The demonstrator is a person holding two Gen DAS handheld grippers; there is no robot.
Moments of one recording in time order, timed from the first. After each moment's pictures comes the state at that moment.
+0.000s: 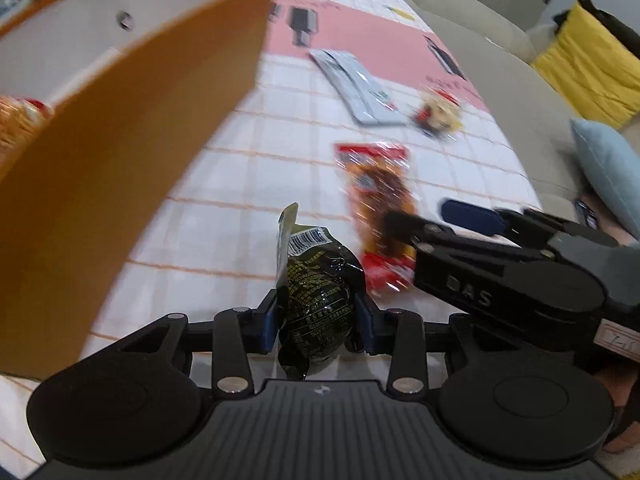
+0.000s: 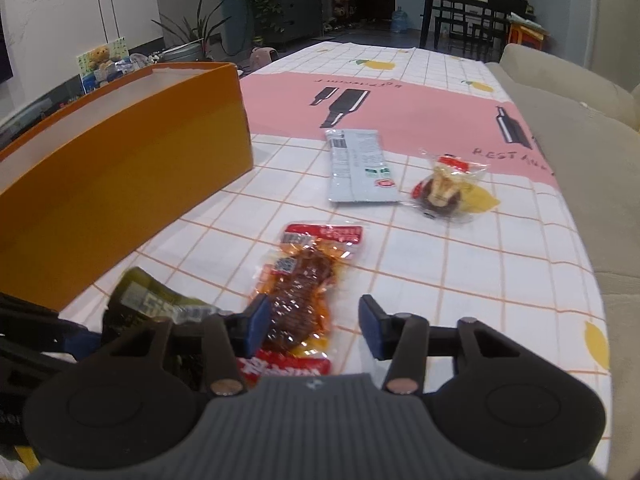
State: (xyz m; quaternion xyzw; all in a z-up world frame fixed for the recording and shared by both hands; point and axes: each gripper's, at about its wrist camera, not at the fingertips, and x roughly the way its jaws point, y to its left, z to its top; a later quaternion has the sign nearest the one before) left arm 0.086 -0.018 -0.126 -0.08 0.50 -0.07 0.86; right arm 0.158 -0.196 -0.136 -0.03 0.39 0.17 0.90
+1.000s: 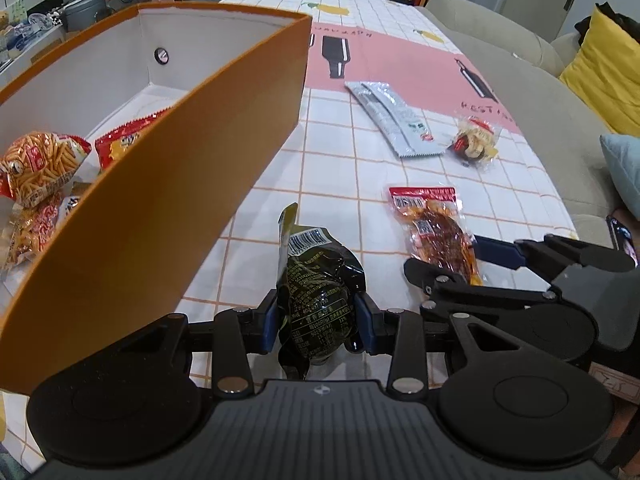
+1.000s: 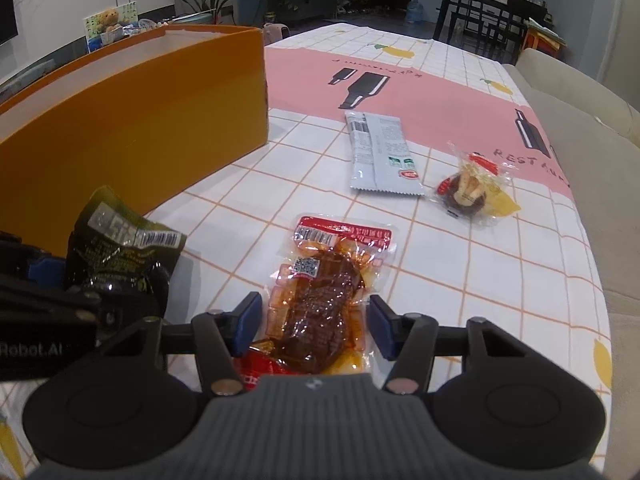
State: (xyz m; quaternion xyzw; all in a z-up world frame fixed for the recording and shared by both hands) left arm 0.090 -0.013 -0.114 -0.05 0.48 -0.03 0.88; right arm 0.162 -0.174 -0.143 -0.08 0.41 0.17 0.89
